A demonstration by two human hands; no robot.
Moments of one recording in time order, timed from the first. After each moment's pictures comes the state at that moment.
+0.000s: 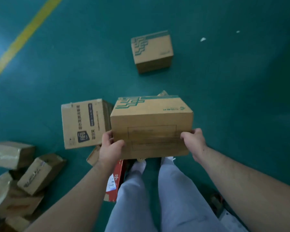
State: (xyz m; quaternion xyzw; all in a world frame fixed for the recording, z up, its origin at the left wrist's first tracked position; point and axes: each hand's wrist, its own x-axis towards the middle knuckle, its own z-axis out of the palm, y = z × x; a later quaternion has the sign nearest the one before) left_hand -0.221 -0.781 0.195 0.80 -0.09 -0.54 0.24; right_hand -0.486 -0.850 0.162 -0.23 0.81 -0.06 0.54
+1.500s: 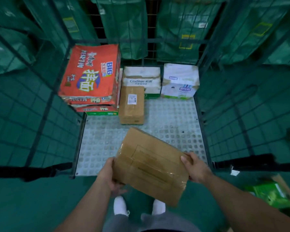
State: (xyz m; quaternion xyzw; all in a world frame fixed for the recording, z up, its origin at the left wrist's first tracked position) left_hand -0.691 -0.048 0.321 0.46 -0.54 -0.53 -0.46; right_hand -0.543 0.251 0.301 0.43 0.74 -0.47 0.23
